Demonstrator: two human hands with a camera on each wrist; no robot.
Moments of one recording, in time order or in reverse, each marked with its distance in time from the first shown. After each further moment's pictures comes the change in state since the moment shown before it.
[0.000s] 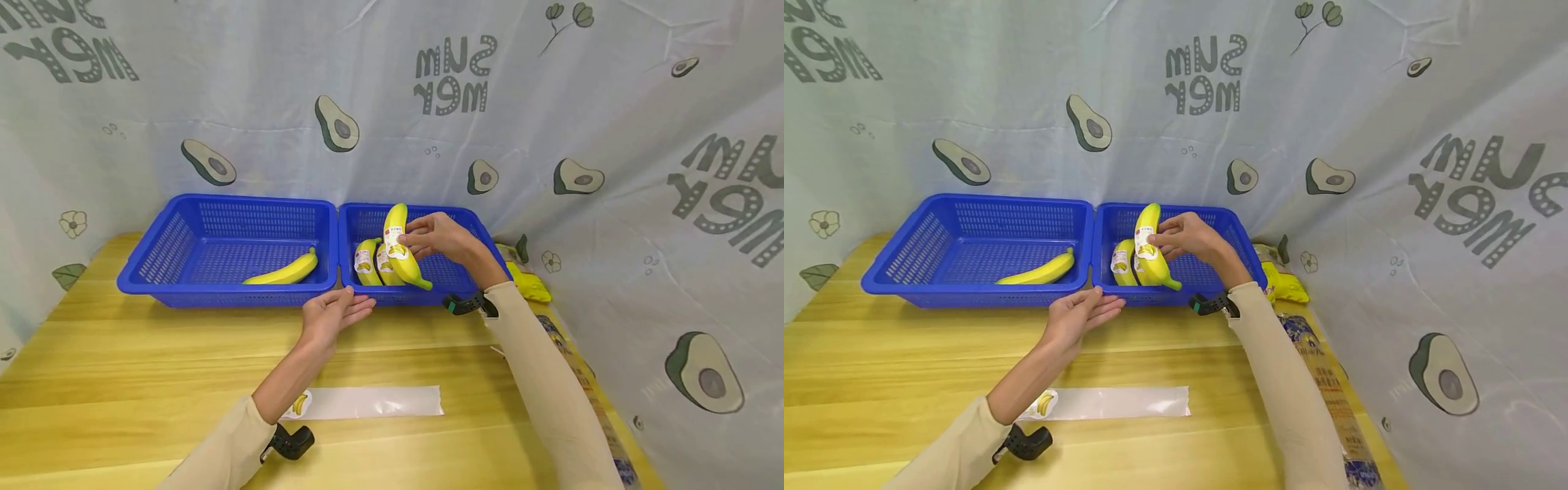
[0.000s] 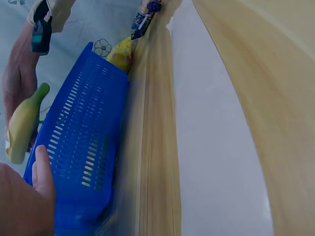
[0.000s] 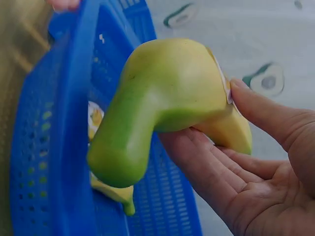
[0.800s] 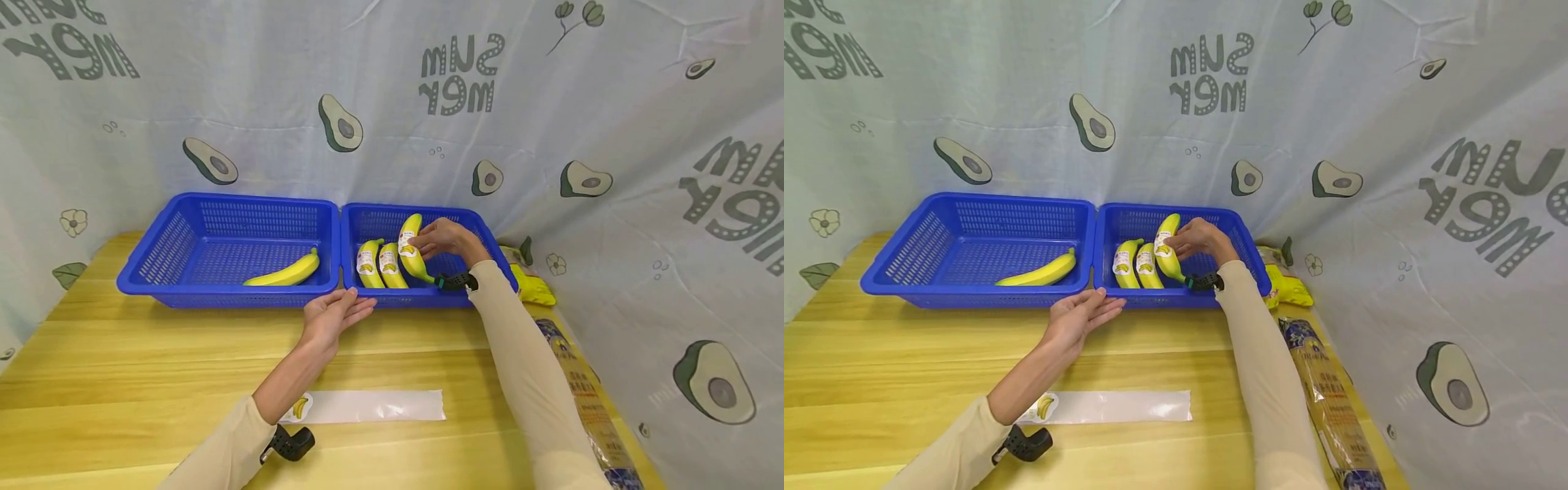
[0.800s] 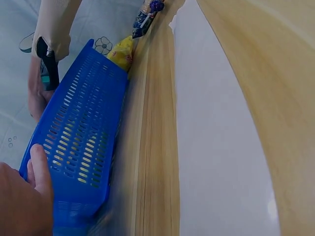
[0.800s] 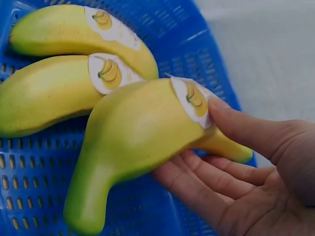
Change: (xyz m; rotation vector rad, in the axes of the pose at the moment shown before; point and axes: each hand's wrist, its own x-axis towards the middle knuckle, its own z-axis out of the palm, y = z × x) left_hand 0.009 -0.001 -0.002 -0.066 0.009 -0.020; right_hand 0.064 0.043 -0.023 0.013 0.006 0.269
